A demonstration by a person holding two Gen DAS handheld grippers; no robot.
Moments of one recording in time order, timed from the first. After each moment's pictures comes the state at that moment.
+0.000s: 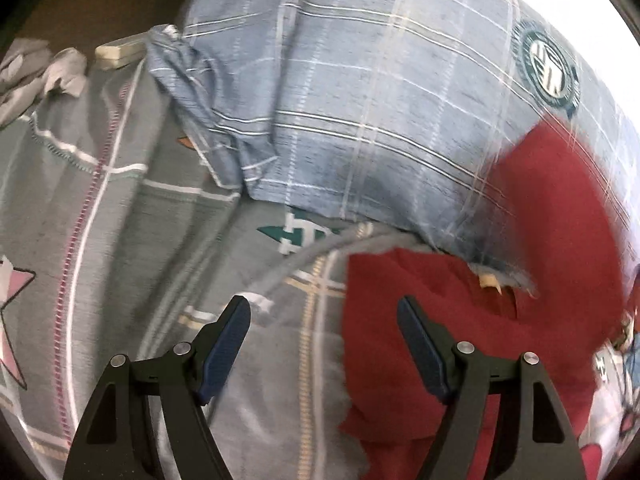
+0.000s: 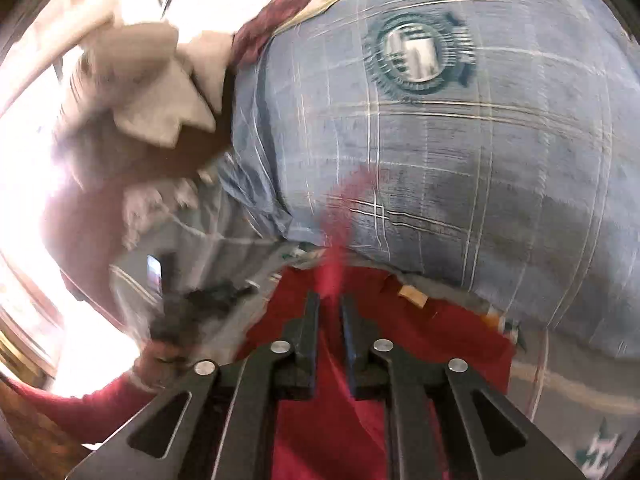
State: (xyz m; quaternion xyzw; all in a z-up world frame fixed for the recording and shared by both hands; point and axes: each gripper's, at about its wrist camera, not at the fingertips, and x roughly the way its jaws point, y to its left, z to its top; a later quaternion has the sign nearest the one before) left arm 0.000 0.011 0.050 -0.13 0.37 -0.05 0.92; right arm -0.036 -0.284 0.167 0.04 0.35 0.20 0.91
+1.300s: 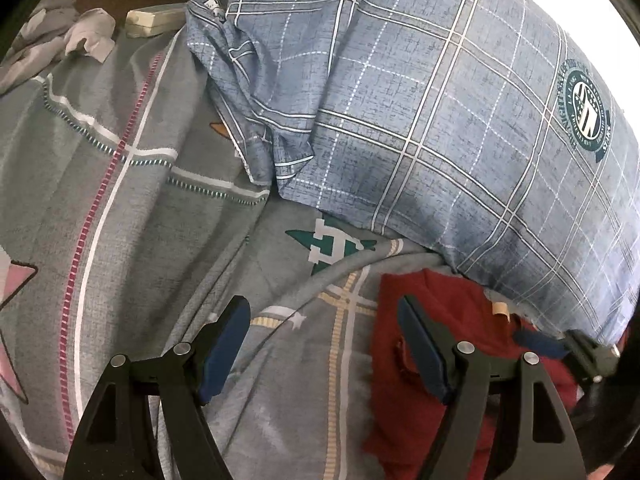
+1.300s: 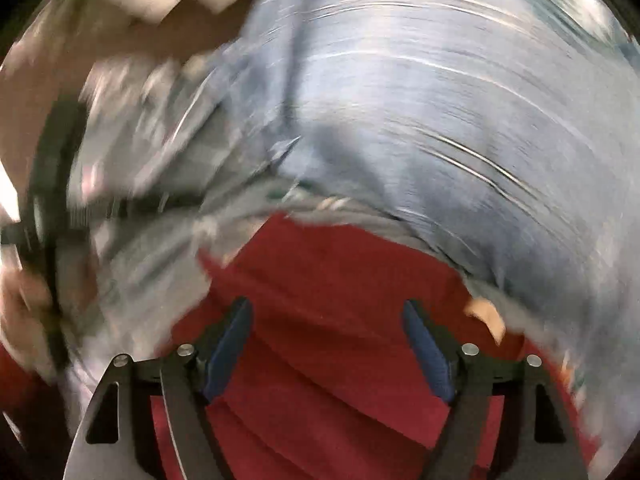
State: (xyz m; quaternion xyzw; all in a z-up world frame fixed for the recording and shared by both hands) left arm 0.019 0.038 0.044 -0.18 0.38 -0.03 0.91; right arm 0.034 -0.150 0.048 -0.14 0.38 0.22 0.89
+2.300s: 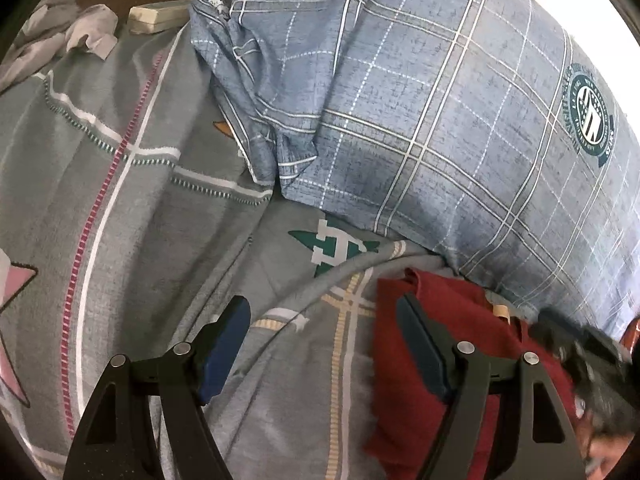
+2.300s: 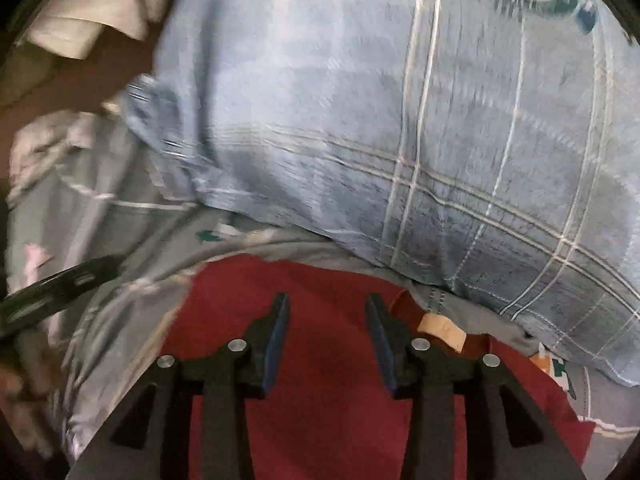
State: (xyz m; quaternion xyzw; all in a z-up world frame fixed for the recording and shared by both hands) left arm 0.023 0.040 0.042 -0.19 0.39 -0.02 0.90; right arm 0.051 -0.191 0.068 -0.04 0.38 0.12 0.92
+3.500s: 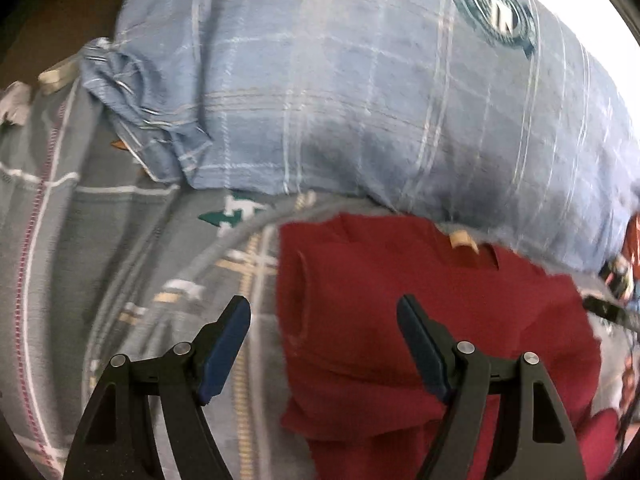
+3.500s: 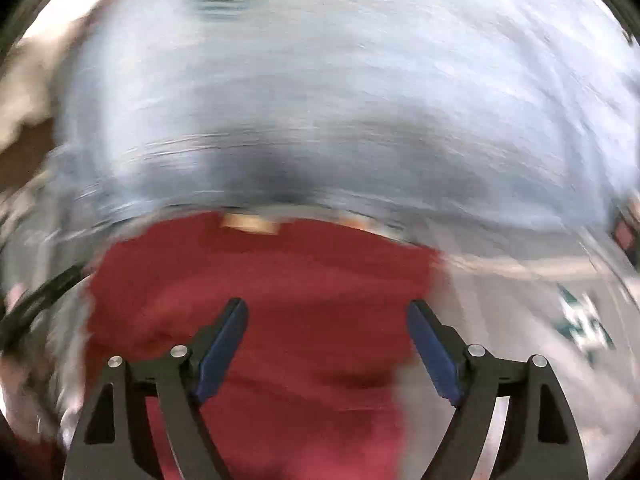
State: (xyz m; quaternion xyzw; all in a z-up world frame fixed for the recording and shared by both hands) left arm 0.005 -0.044 0.034 -0.05 0.39 -0.11 0.91; right arm -0.059 -0.359 0.057 0.10 0.41 -0.12 0.90
